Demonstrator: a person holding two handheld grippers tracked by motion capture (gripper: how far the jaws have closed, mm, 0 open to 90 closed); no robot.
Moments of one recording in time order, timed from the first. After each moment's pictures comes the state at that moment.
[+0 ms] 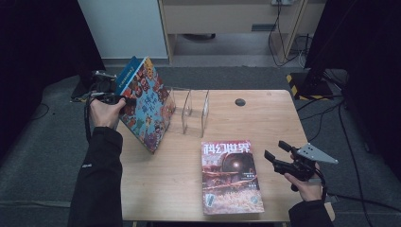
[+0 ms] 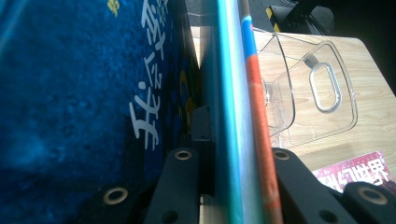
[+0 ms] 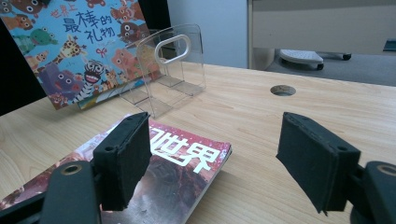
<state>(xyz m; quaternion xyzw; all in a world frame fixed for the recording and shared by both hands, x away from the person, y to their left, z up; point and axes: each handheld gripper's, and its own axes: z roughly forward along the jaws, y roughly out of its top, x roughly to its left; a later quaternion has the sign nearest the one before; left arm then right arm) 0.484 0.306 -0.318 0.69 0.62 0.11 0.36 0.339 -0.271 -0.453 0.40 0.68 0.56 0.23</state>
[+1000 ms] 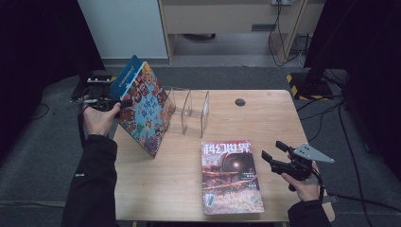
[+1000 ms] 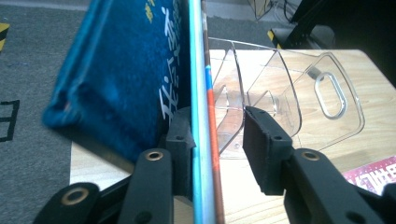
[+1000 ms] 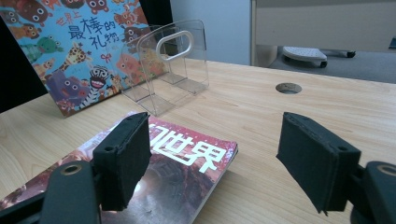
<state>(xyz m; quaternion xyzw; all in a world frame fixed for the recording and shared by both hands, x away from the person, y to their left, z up) 0.457 0.320 -0.317 0.68 0.59 0.17 0.40 0.341 -0.264 -0.455 0.40 0.69 0.56 0.23</state>
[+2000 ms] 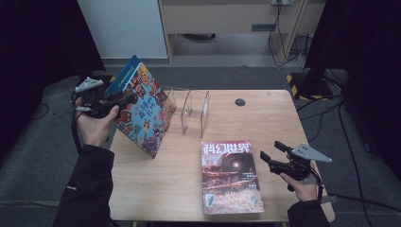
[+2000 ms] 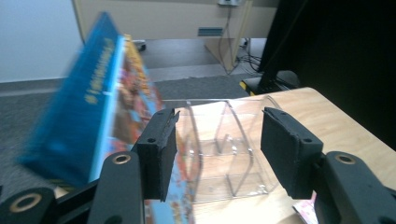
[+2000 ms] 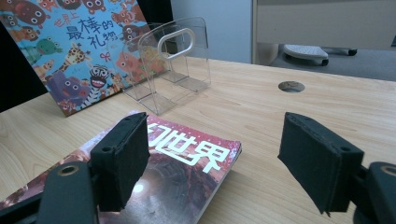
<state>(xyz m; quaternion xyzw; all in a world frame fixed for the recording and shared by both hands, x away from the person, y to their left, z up) 0.412 0.293 -0.290 0.68 0.49 0.24 0.49 0.342 -0.260 -0.455 0.40 0.69 0.56 0.23</state>
